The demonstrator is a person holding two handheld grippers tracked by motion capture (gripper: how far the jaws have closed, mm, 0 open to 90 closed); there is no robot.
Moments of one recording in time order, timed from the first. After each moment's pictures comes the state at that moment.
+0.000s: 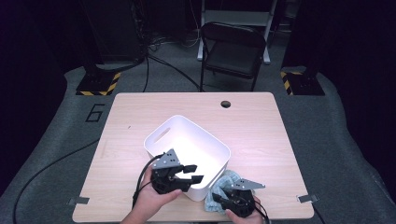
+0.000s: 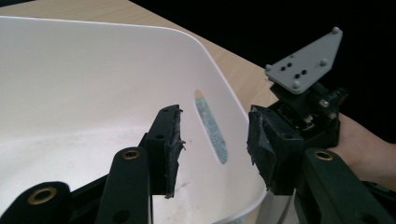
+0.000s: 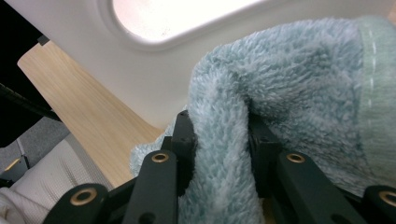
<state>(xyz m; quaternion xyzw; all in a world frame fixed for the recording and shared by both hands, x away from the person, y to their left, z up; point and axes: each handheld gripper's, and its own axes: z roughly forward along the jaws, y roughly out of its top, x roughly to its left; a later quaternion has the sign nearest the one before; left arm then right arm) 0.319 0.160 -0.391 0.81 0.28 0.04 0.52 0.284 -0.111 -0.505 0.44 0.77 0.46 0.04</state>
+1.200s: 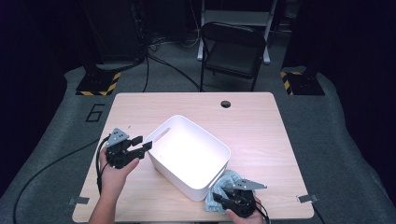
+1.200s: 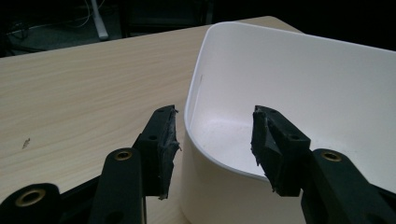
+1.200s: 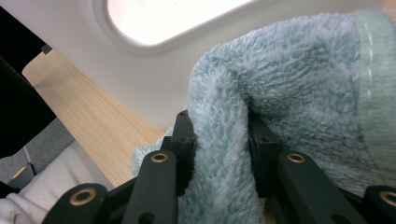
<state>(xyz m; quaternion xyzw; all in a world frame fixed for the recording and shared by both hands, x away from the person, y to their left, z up) 0.375 0.278 -0.407 0.72 0.45 0.21 0.48 0.283 -0.113 -0.507 0.45 0.76 0.47 0.04</state>
